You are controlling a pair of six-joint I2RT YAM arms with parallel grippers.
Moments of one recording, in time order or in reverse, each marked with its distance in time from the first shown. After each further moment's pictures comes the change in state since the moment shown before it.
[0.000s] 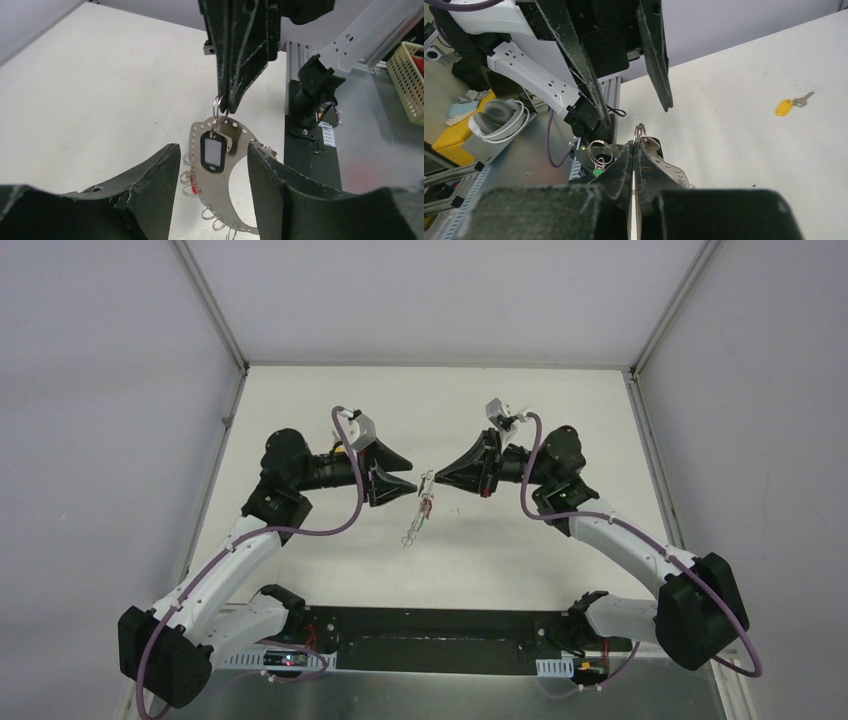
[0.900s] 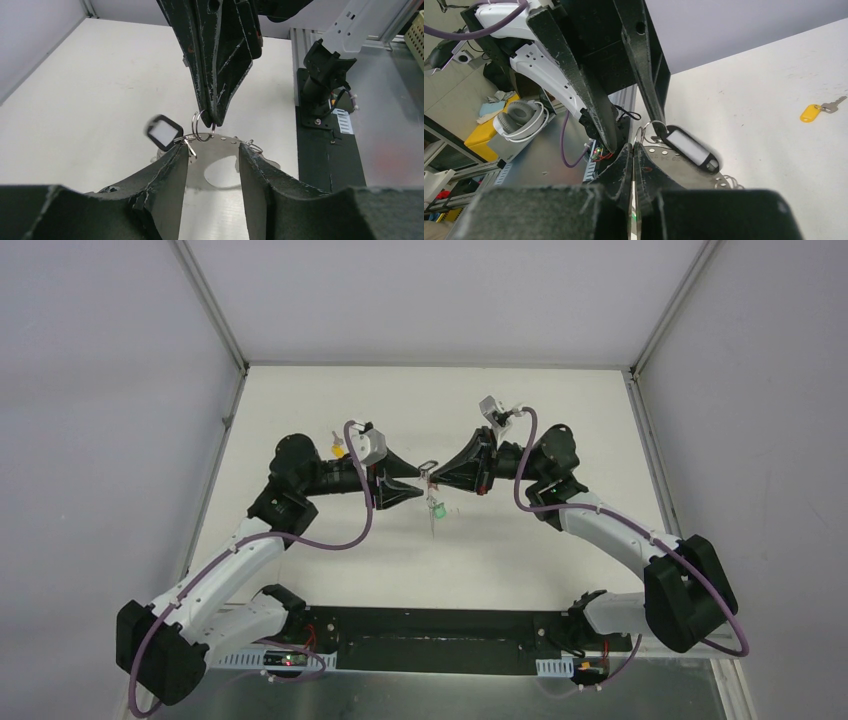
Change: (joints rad) left arm -0.080 0.010 -0.018 0.042 -0.003 0.148; right arm 0.003 0.107 0.006 0.191 -0.066 0.147
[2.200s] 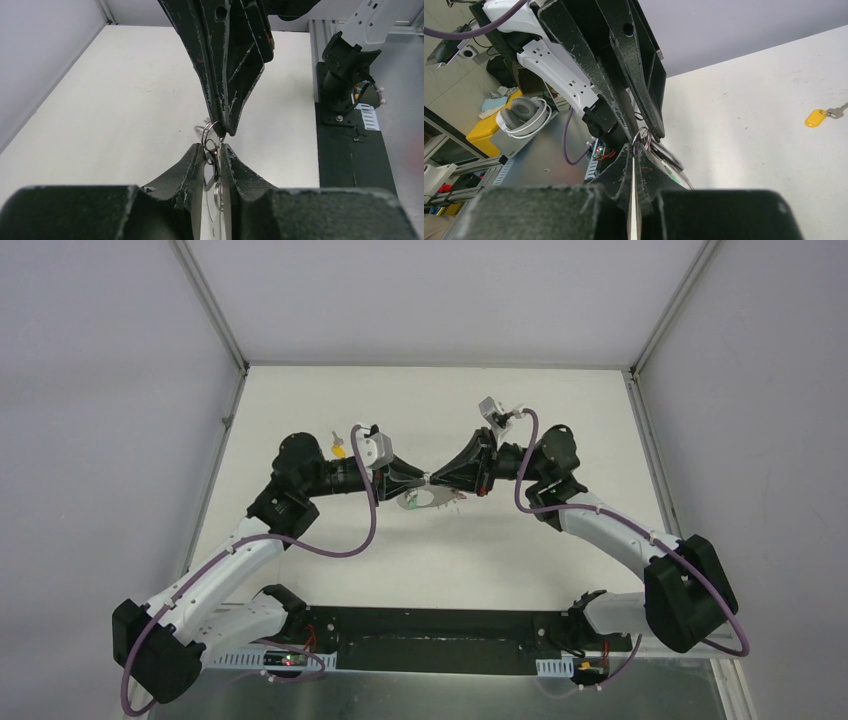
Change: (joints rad) left arm -0.053 -0.019 0.042 -0.094 -0.097 0.140; right arm 0.009 0.000 0.000 0.019 -0.015 0.005
